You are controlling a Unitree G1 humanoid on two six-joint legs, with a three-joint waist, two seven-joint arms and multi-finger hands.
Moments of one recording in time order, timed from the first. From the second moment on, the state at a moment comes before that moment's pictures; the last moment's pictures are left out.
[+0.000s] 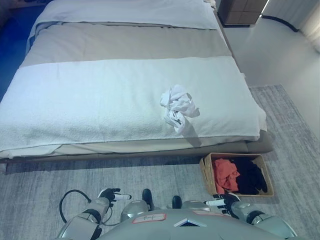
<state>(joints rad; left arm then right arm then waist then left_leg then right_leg) -0.06 0.27 -0.32 1.30 -0.07 0.08 -0.01 -0.05 -0.33 0.36 1.33 0.08 0.08 0.13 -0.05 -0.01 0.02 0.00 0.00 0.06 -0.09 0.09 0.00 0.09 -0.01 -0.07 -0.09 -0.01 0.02</state>
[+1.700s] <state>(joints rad) -0.11 0.29 -0.32 1.32 -0.09 0.07 -0.03 -0.11 -0.37 0.38 1.35 0.09 0.07 0.14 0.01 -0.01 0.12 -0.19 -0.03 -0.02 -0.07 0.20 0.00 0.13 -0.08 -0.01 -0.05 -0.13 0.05</state>
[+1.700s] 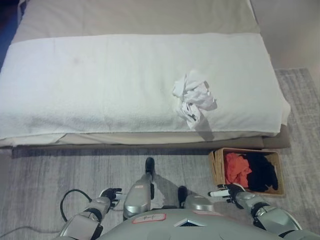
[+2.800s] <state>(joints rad) -0.11 0.33 -0.35 1.28 -0.13 0.05 -0.04 -0.70 -0.61 0.51 1.00 0.08 0.04 0.07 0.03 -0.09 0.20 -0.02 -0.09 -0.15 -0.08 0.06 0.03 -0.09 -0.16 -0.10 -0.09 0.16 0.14</state>
